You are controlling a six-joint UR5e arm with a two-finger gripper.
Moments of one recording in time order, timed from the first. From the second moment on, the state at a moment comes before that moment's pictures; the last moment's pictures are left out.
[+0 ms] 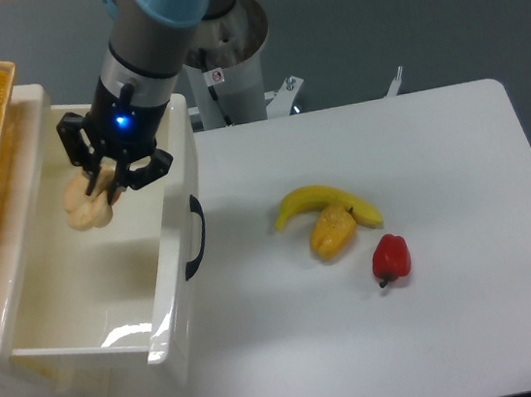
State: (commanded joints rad) arm 2.25 -1.65 -1.53 -1.41 1.01 0.56
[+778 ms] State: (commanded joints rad) arm 2.25 -1.65 -1.53 -1.41 1.01 0.56
